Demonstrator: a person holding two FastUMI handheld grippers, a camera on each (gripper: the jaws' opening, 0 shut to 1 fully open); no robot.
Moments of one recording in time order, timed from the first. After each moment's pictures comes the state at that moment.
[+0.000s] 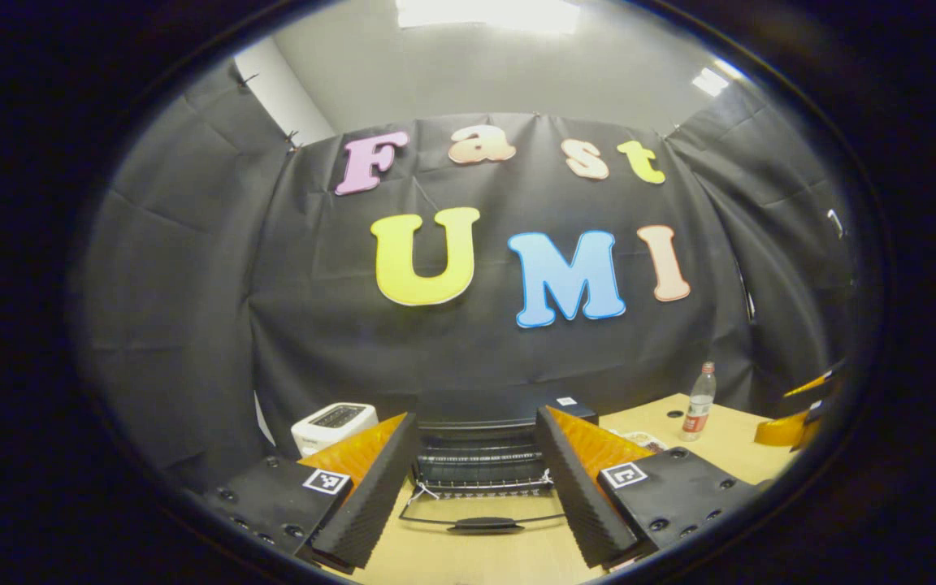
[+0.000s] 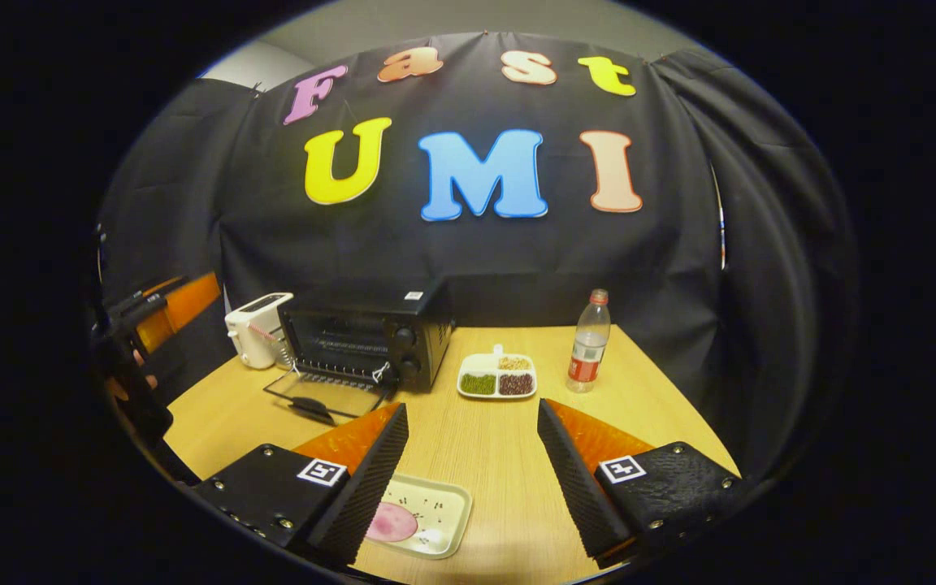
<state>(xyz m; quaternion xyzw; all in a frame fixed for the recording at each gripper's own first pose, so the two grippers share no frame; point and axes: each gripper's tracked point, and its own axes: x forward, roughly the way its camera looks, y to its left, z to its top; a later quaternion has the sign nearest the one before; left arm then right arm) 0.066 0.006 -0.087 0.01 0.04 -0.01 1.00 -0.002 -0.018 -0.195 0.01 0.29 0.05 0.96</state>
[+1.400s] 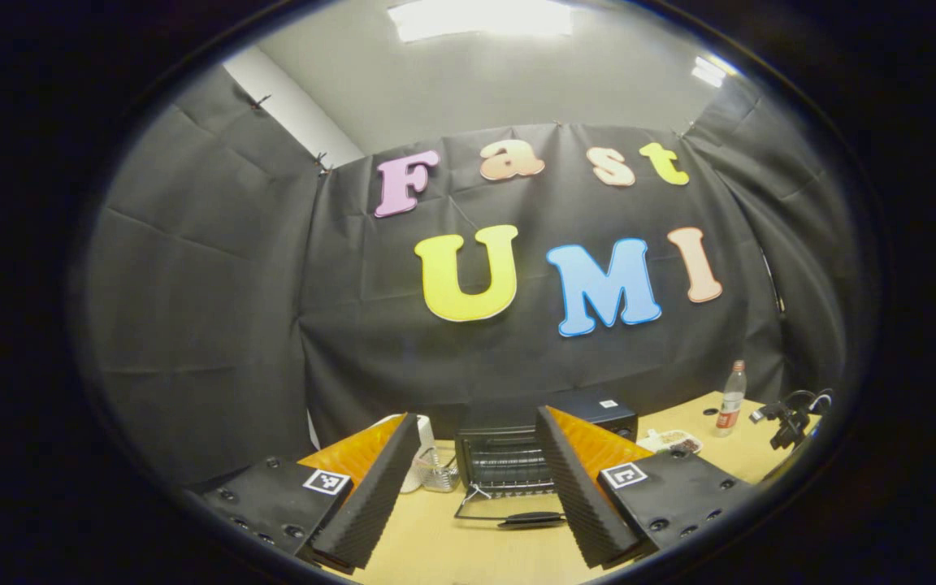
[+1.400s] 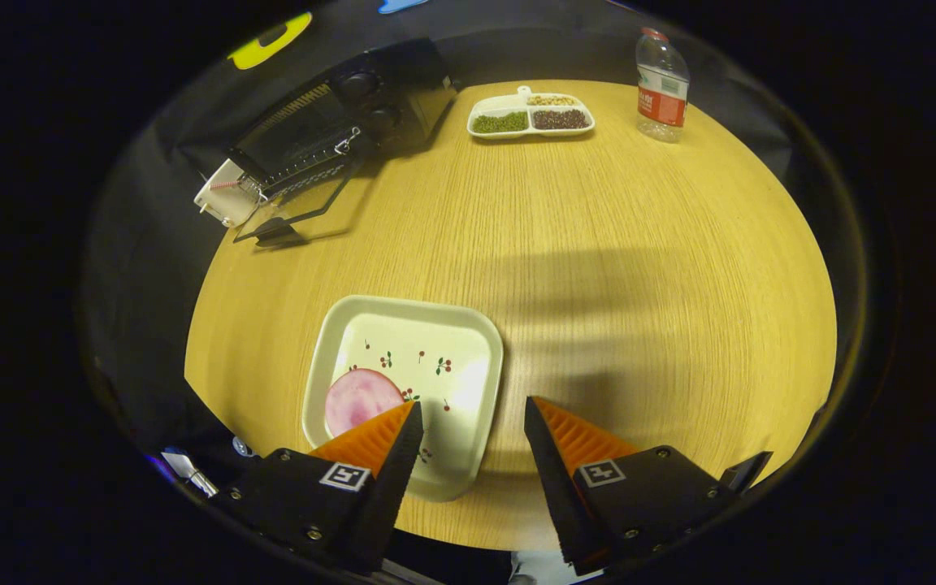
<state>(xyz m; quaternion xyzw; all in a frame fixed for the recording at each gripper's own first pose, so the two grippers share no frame) 0.032 0.055 -0.067 0.03 0.03 0.05 1.00 -0.067 0.001 -0.378 0.10 0.66 0.10 0.74</state>
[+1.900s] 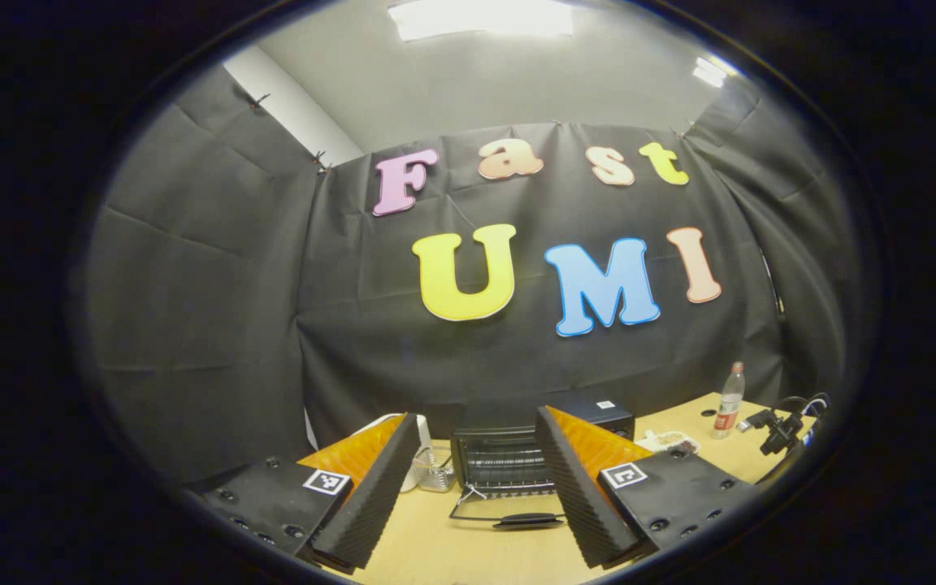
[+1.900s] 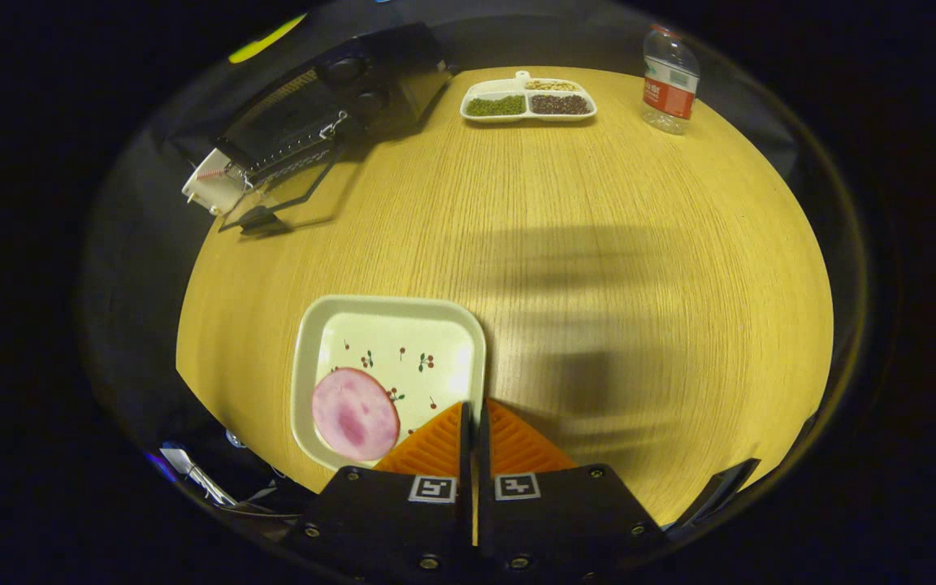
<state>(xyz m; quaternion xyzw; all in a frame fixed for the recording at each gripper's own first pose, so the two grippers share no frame) 0.036 0.042 -0.069 0.03 0.03 0.05 1.00 -0.062 -0.006 -0.386 0.08 0.68 0.10 0.72</state>
